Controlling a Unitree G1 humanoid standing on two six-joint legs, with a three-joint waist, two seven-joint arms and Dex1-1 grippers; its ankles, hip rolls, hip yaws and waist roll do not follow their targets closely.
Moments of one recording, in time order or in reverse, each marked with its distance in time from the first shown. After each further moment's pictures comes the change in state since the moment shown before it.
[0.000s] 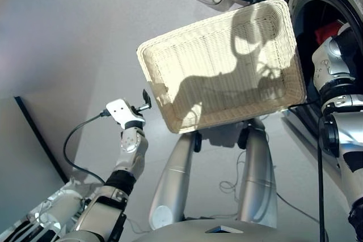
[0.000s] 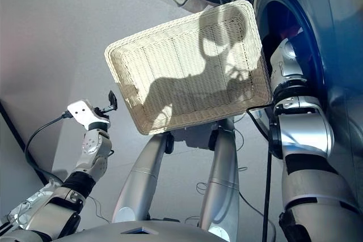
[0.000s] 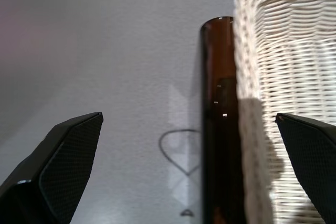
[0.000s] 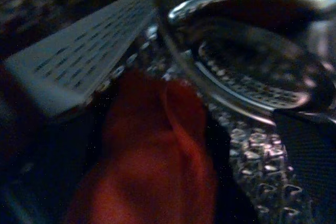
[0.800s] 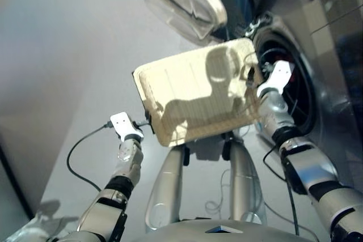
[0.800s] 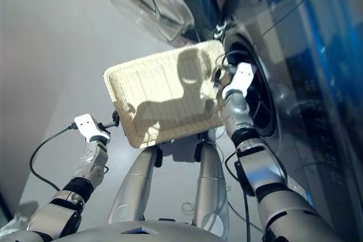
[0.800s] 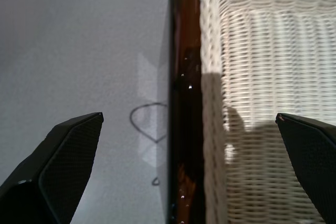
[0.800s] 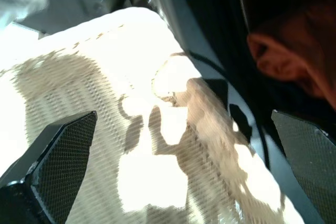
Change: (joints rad) left arm 0.029 -0.028 0.043 0.337 0.035 0.064 -0.170; right arm 0.504 0.348 0.148 -0.092 0.195 -0.005 0.500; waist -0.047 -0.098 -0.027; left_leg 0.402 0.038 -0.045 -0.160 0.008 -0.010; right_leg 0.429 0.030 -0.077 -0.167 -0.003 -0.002
